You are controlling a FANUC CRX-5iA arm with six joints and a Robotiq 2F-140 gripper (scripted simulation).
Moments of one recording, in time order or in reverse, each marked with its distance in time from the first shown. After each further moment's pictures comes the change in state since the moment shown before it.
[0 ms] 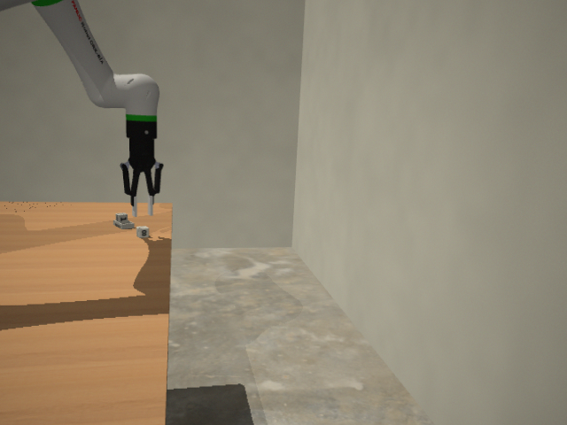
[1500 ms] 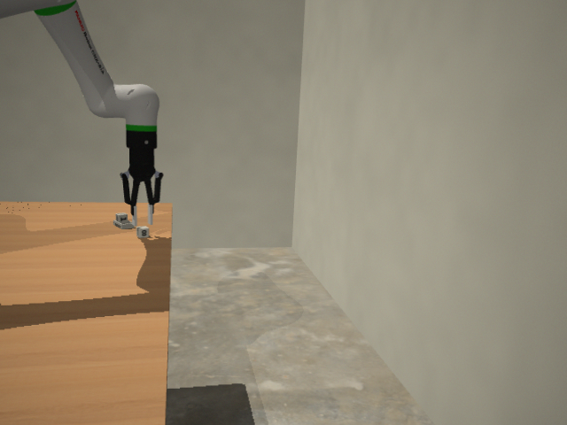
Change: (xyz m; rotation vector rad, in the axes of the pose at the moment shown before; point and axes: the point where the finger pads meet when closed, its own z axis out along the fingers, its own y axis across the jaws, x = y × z) arm 0.000 0.000 0.030 0.000 0.000 0.000
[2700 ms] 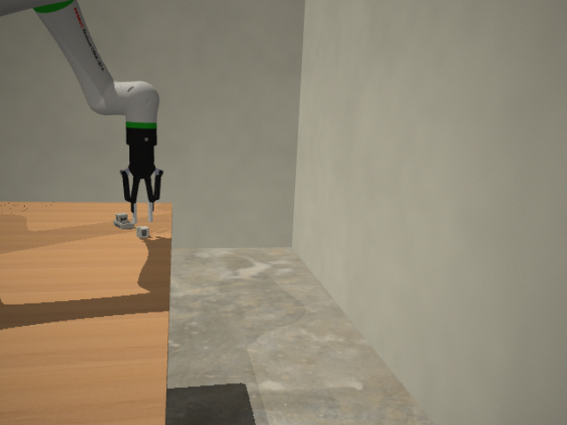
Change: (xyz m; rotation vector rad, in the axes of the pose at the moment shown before) arm 0.000 0.000 -0.009 0.000 0.000 0.000
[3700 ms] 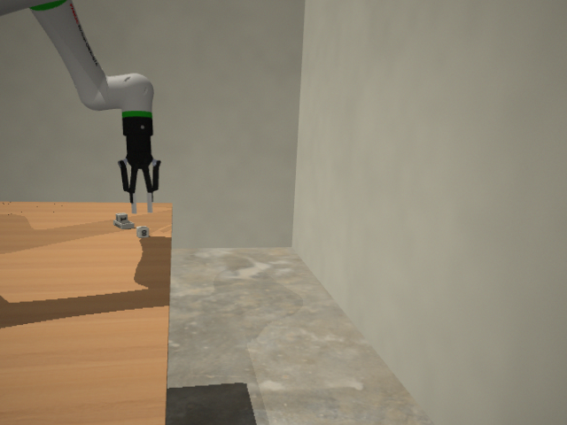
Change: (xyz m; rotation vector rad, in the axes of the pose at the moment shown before) arm -0.002 0.001 -0.030 -0.013 0.168 -0.005
